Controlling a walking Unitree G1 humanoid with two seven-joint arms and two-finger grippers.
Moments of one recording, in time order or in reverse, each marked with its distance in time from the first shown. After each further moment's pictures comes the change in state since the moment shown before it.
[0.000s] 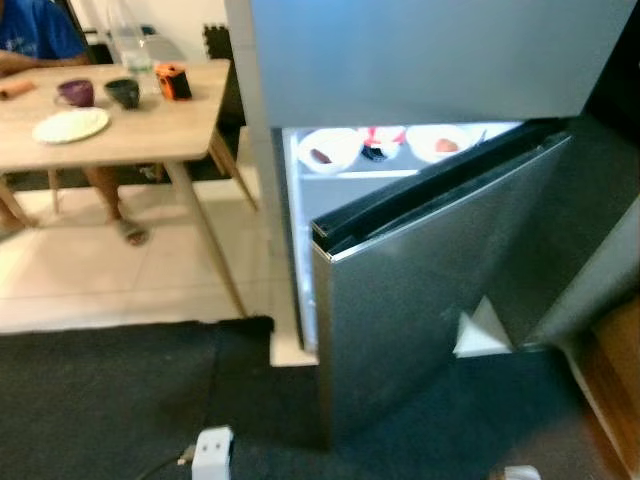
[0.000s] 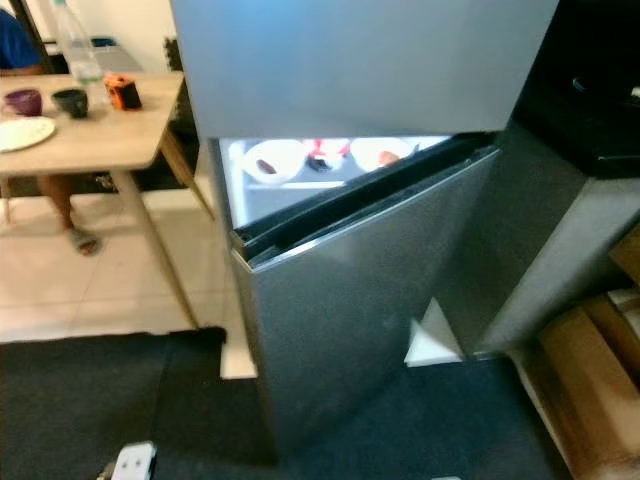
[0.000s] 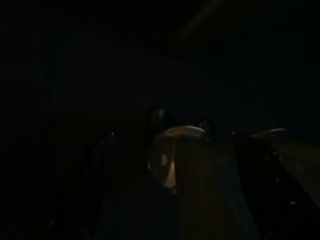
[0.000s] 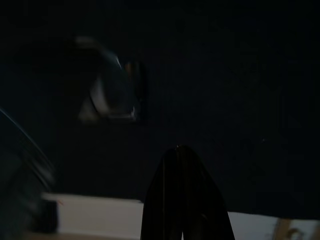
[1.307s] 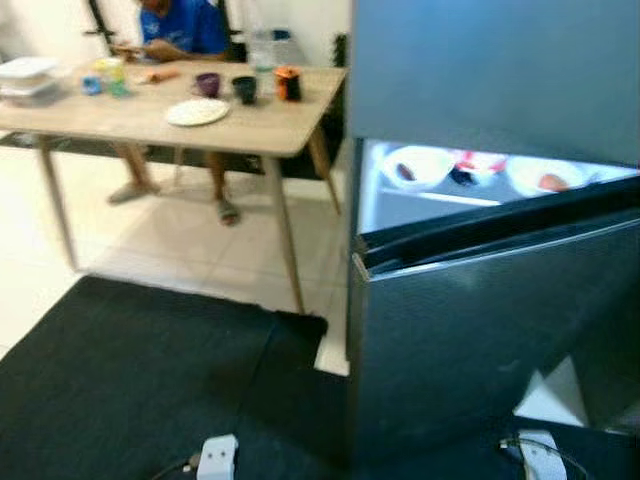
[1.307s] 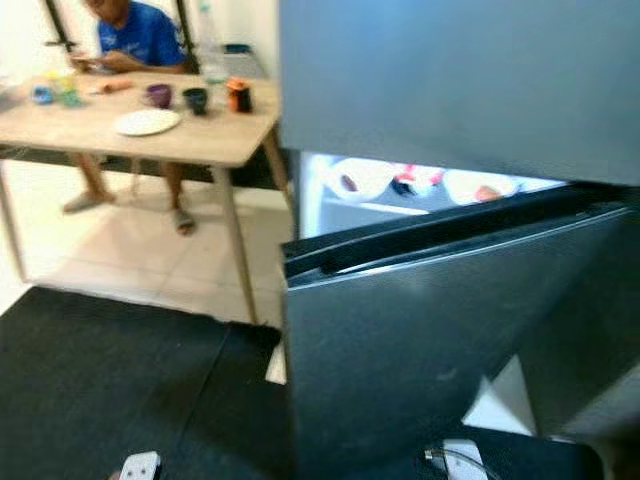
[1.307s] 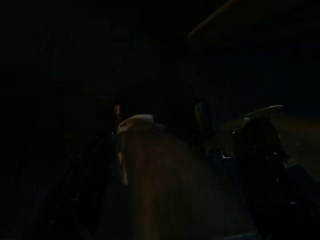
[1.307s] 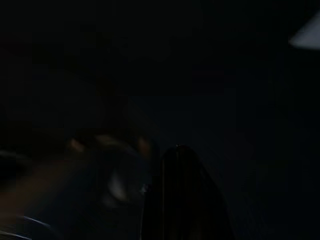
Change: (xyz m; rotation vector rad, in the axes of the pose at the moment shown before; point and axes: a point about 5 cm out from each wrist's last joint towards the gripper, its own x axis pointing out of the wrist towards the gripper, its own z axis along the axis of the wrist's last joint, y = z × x) left arm -0.002 0.000 -0.009 0.000 0.035 -0.005; right arm 0.000 0.006 0.084 0.087 -0.368 0.155
